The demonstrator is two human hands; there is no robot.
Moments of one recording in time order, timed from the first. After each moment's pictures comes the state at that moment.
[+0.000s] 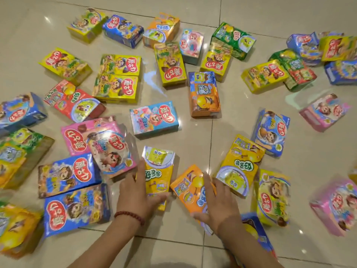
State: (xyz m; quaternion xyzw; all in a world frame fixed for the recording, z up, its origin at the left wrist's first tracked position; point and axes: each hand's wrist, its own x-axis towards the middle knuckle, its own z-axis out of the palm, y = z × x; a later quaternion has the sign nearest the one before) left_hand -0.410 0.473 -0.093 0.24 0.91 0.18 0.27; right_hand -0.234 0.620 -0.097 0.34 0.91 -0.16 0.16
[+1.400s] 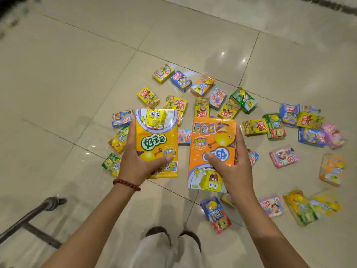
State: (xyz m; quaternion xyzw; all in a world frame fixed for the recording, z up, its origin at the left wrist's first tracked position) left_hand -0.422 0.430 0.401 0.09 0.79 0.57 0.18; right_hand -0.298 0.621 0.410 0.34 0.68 -0.63 -0.14
